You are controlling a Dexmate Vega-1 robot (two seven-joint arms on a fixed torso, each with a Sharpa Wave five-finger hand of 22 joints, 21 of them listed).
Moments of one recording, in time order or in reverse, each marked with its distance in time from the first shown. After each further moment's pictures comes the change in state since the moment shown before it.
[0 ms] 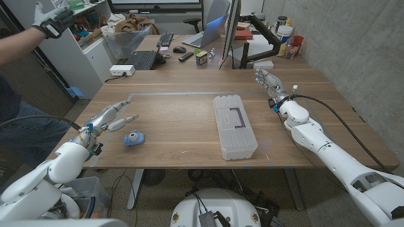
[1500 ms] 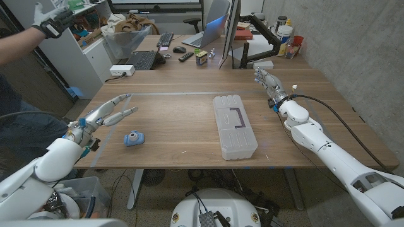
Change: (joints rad) left arm 0.026 -0.029 -0.078 -0.042 -0.073 -0.088 -0.057; left_hand -0.033 0.009 -0.004 0.018 -0.008 -0.005 0.013 0.000 0.000 0.009 0.009 0.000 -0.005 -0.009 0.002 0.000 0.000 0.000 0.000 0.000 0.000; right arm 0.001 -0.004 -0.004 -0.008 -0.002 -0.009 0.007; right_hand 0.000 0.000 0.000 0.000 0.000 -0.003 0.003 0.000 0.000 -0.004 0.003 0.000 0.000 0.000 0.000 0.000 0.000 -0.007 0.000 0.015 0.000
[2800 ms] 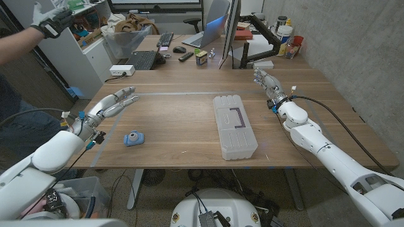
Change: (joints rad) left arm -0.067 0.059 0.031 0.080 -0.376 -0.112 -0.081; left_hand -0.028 0.001 -0.008 0.025 0.000 -0.025 0.025 -0.008 0.000 -0.018 0.018 -0.004 -0.005 -0.031 0.016 -0.007 -0.005 -0.015 -0.007 -0.007 0.000; right arm -0.013 0.003 -0.002 -0.016 0.002 -0.001 -0.013; right_hand 0.000 0.000 0.003 0.003 0.000 -0.004 0.004 0.000 0.000 0.000 0.000 0.000 0.000 0.000 0.000 0.000 0.000 0.000 0.000 0.008 0.000
